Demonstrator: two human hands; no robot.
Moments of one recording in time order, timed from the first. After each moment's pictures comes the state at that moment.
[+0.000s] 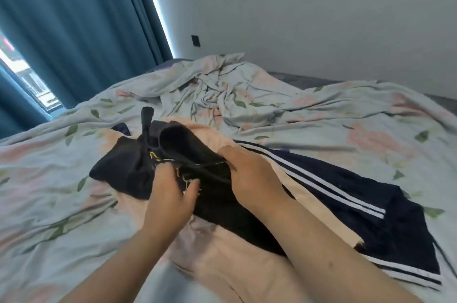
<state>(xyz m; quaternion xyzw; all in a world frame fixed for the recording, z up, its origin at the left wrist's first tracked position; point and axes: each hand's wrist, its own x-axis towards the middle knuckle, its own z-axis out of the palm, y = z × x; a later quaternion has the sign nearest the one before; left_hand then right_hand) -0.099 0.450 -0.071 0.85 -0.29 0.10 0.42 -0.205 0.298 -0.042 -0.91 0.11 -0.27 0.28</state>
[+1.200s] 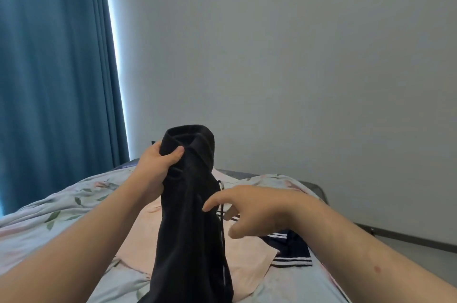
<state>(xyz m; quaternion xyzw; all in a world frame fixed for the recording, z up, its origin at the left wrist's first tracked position) -0.201 0.610 0.236 0.53 -0.37 -0.25 0.72 -0.428 0.532 0.247 -0.97 0.14 0.02 0.21</state>
